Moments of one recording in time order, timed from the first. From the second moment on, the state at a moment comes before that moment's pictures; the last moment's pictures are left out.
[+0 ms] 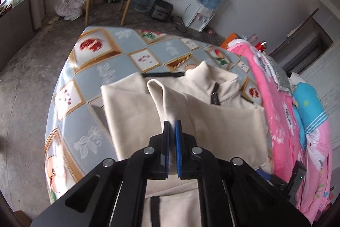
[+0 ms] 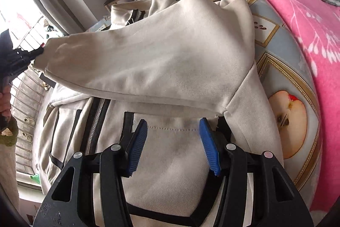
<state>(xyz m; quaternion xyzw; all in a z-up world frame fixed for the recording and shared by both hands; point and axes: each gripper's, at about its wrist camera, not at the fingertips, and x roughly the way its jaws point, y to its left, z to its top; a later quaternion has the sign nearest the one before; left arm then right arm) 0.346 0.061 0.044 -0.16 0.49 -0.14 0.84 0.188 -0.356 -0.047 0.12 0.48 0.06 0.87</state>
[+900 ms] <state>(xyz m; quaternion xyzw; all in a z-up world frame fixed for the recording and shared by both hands) 0.323 0.075 -0.016 -0.11 0.50 -0.14 0.85 0.341 -0.476 -0.008 0.17 0.46 -0.08 0.87</state>
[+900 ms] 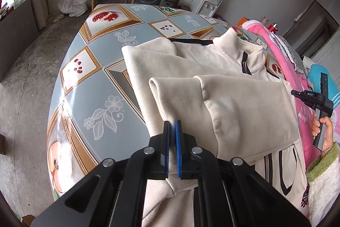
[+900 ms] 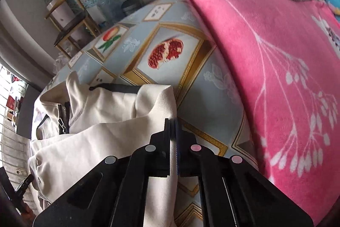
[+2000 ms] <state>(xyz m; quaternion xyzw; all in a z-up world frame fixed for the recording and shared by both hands) 0.306 0.026 -0.017 -0.05 0.51 -0.13 0.85 0.269 -0.322 -0.034 -0.06 0.50 -0.02 0.87</state>
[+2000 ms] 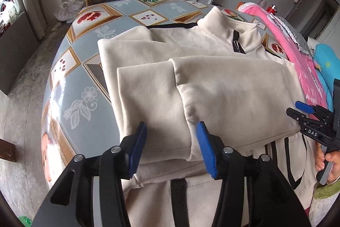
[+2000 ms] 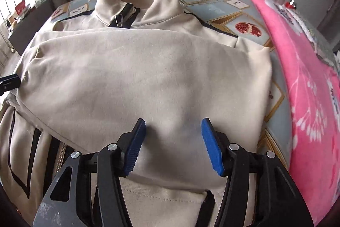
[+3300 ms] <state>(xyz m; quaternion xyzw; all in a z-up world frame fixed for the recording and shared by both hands) 0.030 0.089 -0.049 -0.06 0.48 -0.12 0.86 -0.024 -0.354 -0.040 0.06 0.42 -0.09 0.90</state>
